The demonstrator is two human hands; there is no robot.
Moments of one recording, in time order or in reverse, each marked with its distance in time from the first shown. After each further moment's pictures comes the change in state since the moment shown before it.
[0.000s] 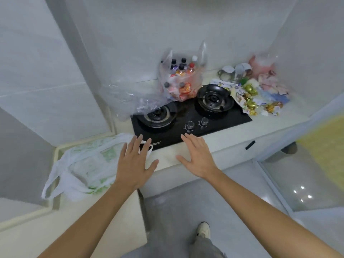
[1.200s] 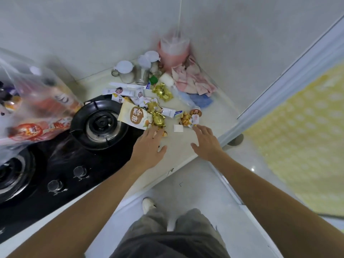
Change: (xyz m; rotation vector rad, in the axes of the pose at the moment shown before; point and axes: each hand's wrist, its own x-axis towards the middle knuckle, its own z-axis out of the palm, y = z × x) left_hand 0.446 0.483 0.224 -0.140 -0.329 0.252; right_hand 0.089 0.634 -0.148 -0.045 -0.222 0.490
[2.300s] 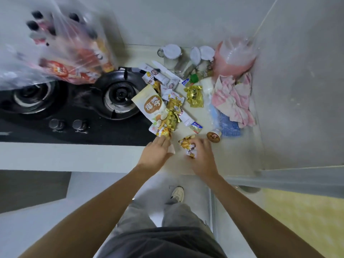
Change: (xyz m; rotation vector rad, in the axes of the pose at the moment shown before) left_hand 0.045 0.061 0.079 -0.069 0.152 -0.417; right_hand 0.088 0.041 0.011 0.381 -0.022 -0.487
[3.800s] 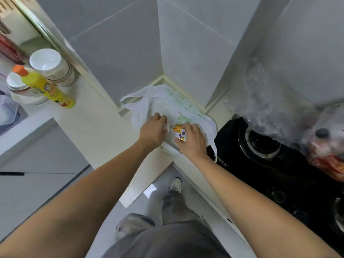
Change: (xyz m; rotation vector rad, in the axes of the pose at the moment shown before) left_hand -0.376 -0.725 -0.241 -0.173 0.236 -0.911; right_hand 0.086 -0.678 0.606 -0.286 -0.491 -0.554
